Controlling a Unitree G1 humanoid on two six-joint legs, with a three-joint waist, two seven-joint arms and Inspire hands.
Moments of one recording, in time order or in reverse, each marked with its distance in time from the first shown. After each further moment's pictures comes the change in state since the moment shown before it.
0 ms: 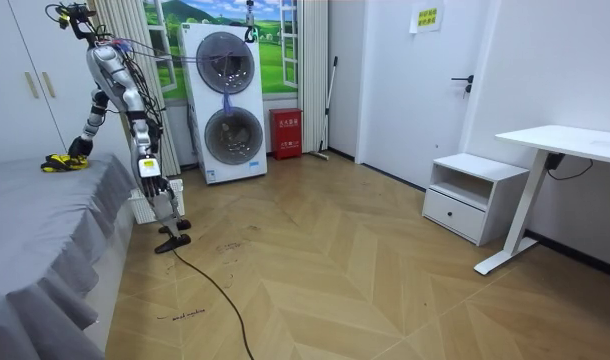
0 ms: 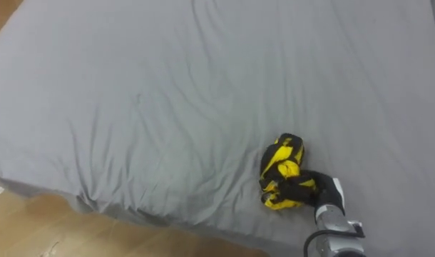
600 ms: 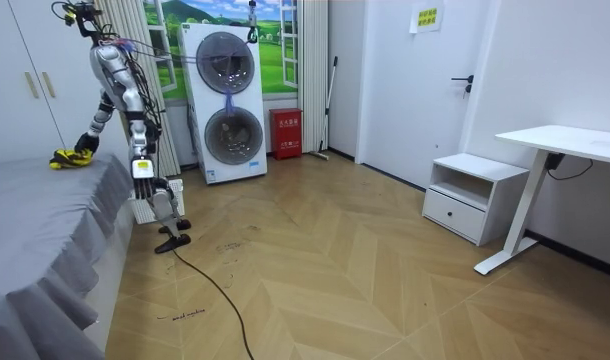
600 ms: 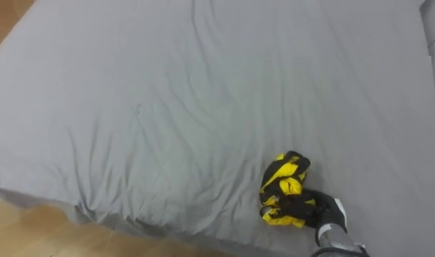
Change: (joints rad) left arm 0.008 0.006 0.041 -0.010 0.029 -0.021 0.004; right arm 0.195 0.001 -0.062 -0.228 0.102 0.052 0.043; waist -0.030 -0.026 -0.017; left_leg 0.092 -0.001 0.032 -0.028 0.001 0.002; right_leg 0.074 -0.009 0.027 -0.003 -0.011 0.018
